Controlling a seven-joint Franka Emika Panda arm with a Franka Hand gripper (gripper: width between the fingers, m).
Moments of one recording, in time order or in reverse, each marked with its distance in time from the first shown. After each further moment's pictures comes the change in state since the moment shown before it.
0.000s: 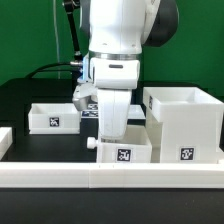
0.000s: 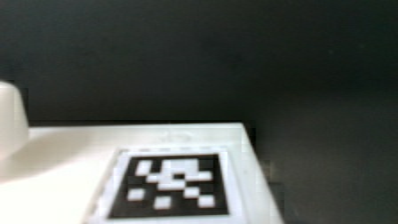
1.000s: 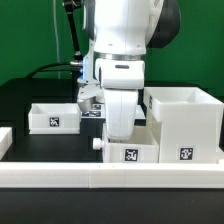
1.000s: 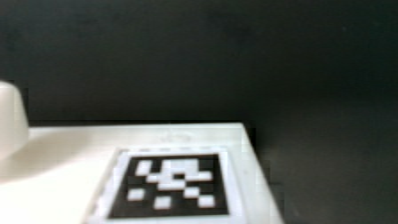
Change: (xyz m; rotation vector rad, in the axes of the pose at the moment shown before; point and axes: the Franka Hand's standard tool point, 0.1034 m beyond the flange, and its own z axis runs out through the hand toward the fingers) arm 0.008 -0.001 0.003 -0.014 -0.002 -0.053
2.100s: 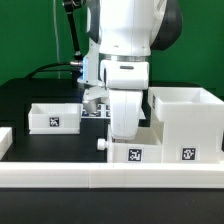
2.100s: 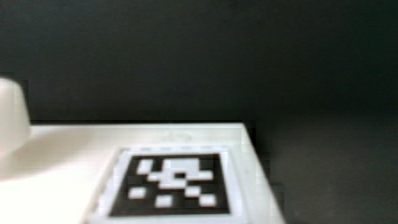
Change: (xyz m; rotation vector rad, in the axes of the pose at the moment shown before) arm 0.010 -0.001 0.002 -0.024 0.007 0.044
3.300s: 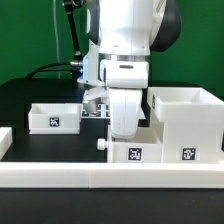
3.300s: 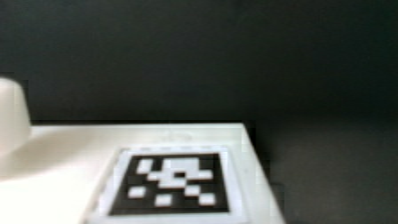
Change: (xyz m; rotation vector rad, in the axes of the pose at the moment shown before) arm -0.001 0.001 0.001 -0.025 0.003 0.003
